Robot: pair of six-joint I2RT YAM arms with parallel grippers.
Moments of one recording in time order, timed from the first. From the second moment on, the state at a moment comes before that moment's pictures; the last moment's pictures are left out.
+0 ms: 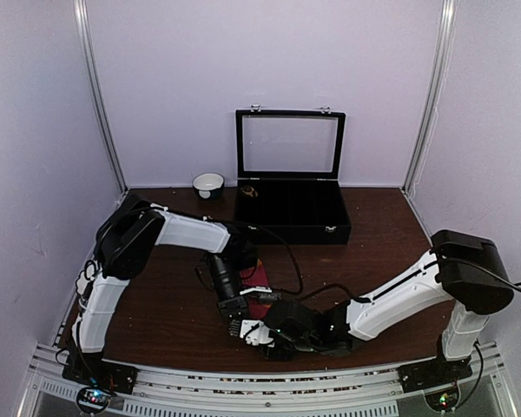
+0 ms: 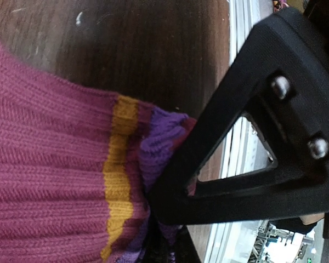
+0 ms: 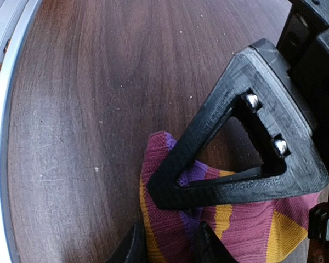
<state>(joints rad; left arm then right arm) -0.85 2.32 1.61 -1.26 0.85 0.69 1.34 1.85 0.85 0.24 0.21 -0.28</state>
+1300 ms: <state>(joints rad) -0.93 1.79 1.10 -0.66 0.60 0.92 1.05 2.02 0.65 0.93 -0.57 0.55</state>
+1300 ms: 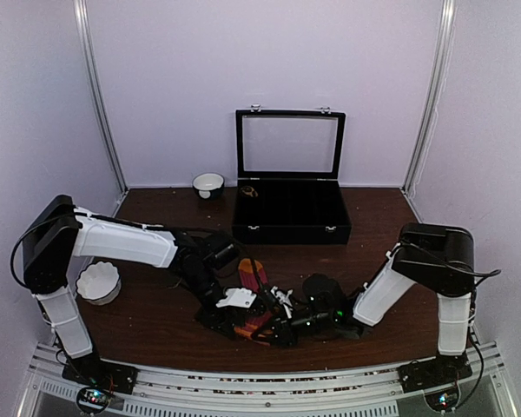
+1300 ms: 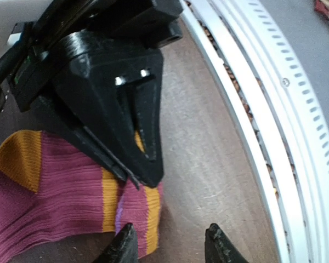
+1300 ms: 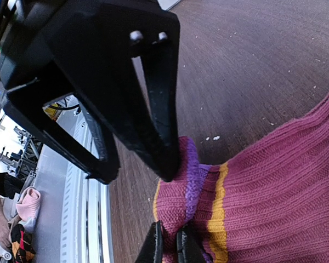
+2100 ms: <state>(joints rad) -0.98 1.93 1.19 -0.64 0.49 0.89 1.04 1.93 0.62 0.83 -0.57 0.55</state>
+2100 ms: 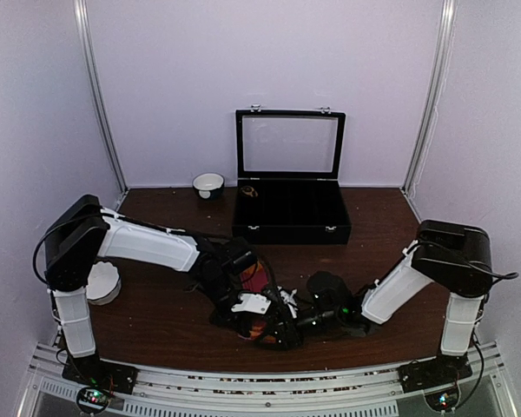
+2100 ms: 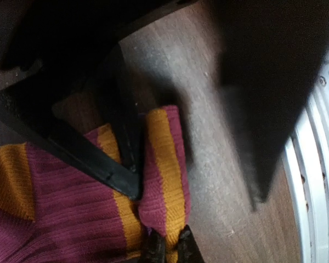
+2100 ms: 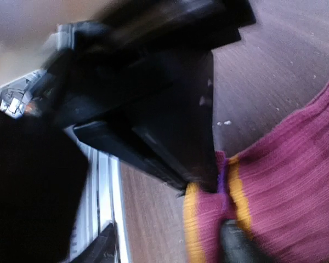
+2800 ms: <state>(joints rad) -0.86 2.18 1.46 -1.06 0.77 0.84 1.25 1.53 0.48 0.29 0.20 0.39</state>
